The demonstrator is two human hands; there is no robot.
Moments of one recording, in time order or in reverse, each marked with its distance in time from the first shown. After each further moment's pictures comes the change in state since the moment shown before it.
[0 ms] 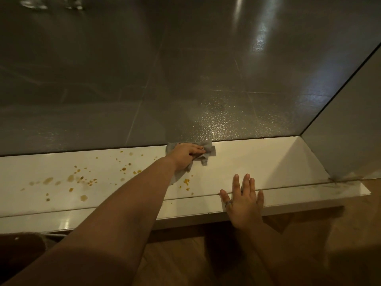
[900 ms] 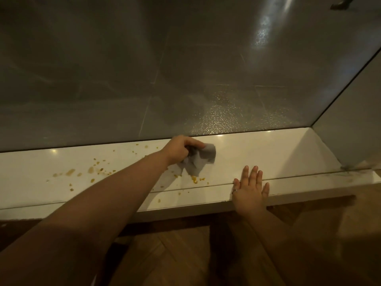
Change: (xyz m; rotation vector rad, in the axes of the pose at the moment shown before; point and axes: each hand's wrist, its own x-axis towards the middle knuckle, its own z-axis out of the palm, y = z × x) left_hand -0.071 0.009 -0.046 -0.282 0.055 -0.097; right_hand -0.009 -0.033 0.009 0.074 0.005 0.118
